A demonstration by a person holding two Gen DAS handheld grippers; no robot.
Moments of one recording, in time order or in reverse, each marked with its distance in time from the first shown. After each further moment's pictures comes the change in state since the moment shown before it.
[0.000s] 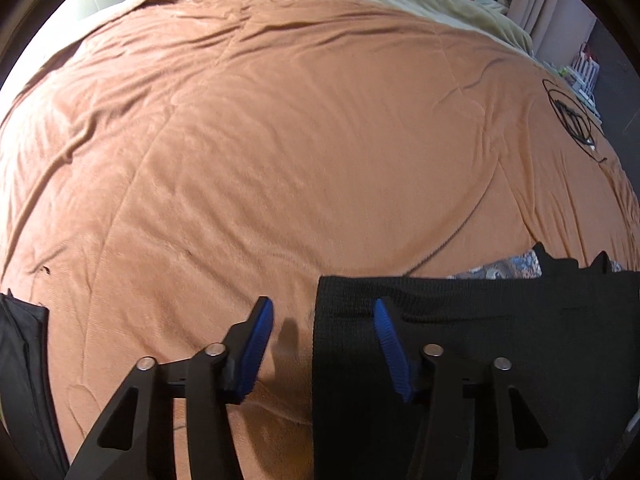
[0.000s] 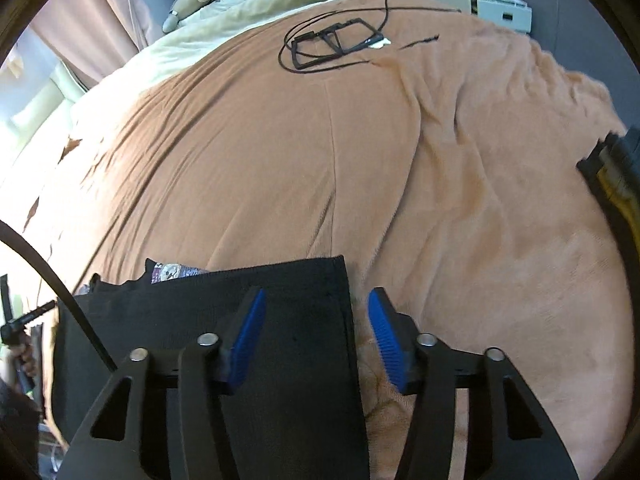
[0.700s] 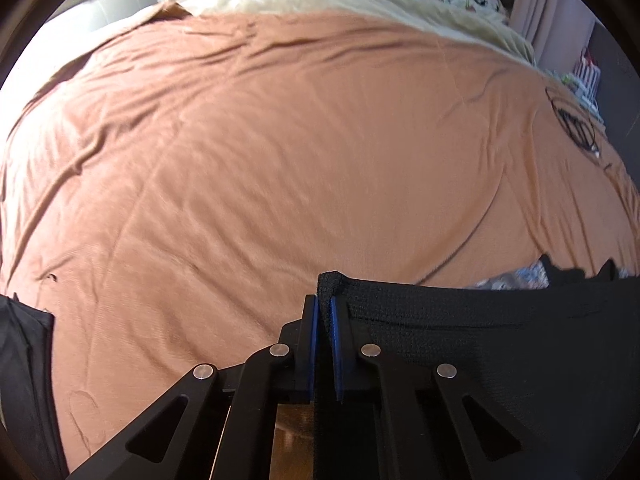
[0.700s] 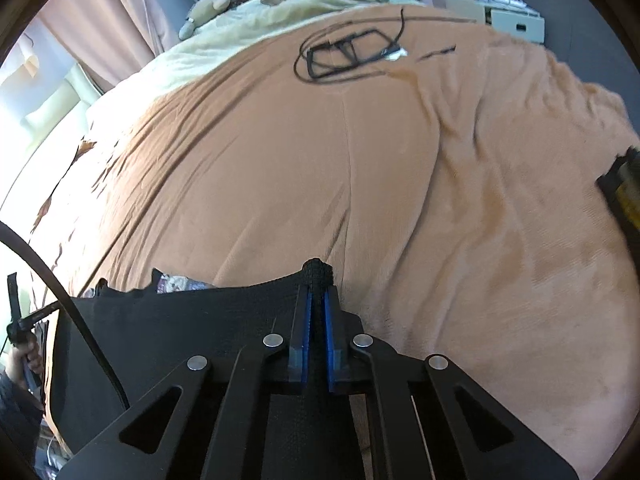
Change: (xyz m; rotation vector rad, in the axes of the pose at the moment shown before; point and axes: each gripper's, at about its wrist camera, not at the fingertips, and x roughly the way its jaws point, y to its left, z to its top) left arm -0.013 0.005 0.003 -0.003 -0.090 0.033; right arm 0.006 -0.004 0.007 -0.033 -0.064 0.030
